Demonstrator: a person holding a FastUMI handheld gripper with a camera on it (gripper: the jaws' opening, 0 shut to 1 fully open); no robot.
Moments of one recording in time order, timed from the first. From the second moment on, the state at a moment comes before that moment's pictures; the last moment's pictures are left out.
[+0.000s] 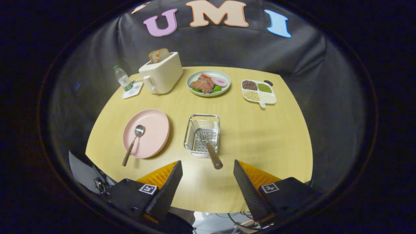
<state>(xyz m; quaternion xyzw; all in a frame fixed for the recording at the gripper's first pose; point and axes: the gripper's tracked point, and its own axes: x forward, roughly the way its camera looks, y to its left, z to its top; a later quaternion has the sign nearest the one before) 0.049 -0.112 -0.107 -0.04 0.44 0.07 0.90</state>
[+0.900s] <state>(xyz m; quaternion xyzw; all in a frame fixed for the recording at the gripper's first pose) 0.055 -0.030 -0.049 -0.02 0.22 0.01 0.98</state>
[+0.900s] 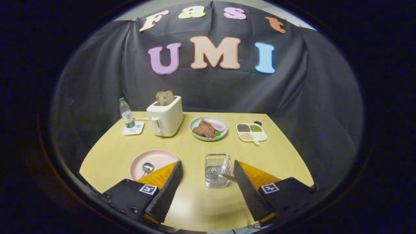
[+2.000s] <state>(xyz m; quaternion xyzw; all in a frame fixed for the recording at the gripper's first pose) 0.001 0.149 -0.216 -0.02 0.31 0.09 0.95</state>
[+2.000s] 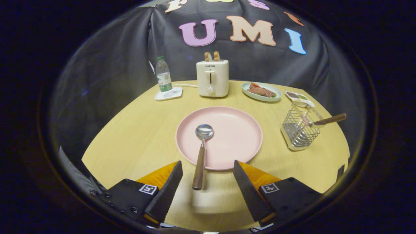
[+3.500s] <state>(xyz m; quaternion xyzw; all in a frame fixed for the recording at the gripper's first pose) -0.002 0.160 -0.210 -0.01 0.35 0.11 0.93</state>
